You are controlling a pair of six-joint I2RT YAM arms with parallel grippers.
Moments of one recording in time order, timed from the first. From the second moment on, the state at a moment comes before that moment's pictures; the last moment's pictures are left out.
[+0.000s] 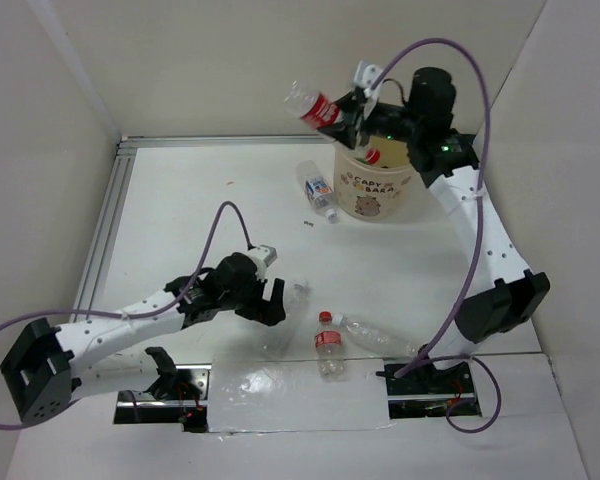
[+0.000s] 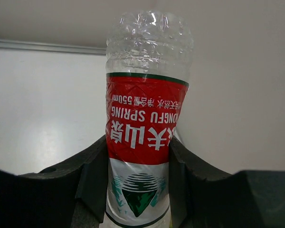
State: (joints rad) left arm -0.85 1.06 0.63 -0.39 0.06 -0.53; right arm 0.33 1.59 1.83 -0.35 -0.87 -0.50
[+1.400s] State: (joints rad) left arm -0.80 1.85 1.96 -0.06 -0.03 -0.22; right arm -0.28 1.28 1.17 -1.01 -0.99 -1.04
